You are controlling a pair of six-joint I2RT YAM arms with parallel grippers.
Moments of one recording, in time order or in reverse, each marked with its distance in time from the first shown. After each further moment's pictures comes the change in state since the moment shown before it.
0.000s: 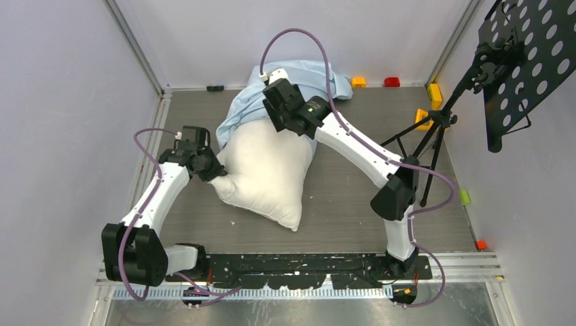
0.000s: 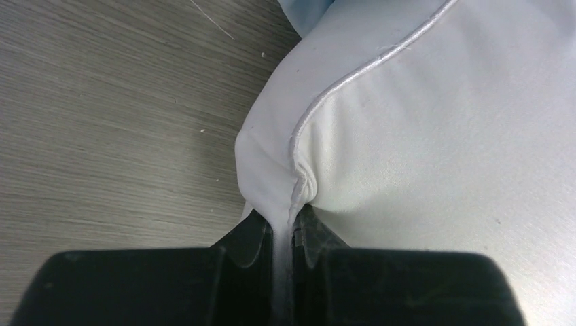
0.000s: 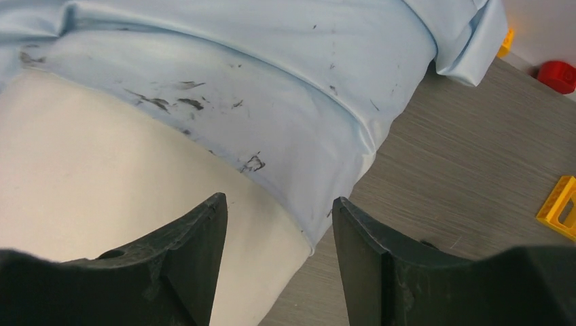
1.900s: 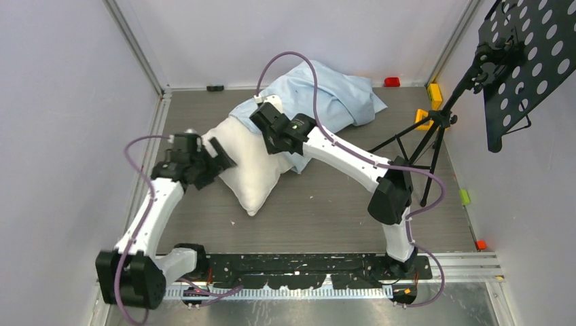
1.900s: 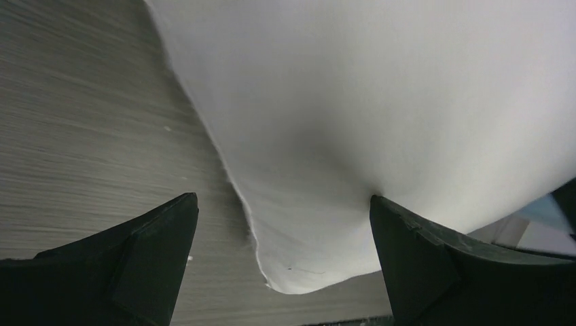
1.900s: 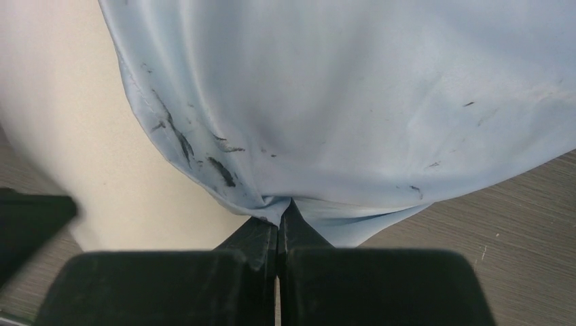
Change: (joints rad) left arm 0.101 -0.201 -0.045 0.051 0.087 -0.018; right arm 0.089 0.018 -0.166 0.001 -0.113 0.314
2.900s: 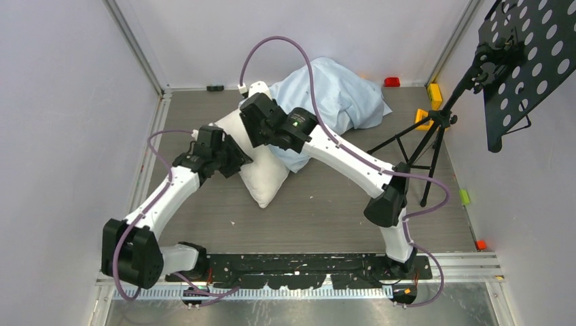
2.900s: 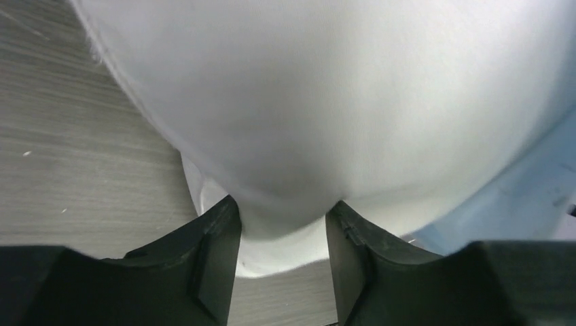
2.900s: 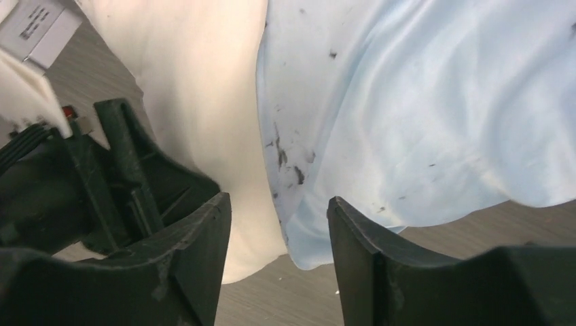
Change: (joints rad) left arm -0.270 0.234 -0.007 0.245 -0.026 -0.240; right arm 0.055 0.035 0.246 -0.068 0.045 -0.118
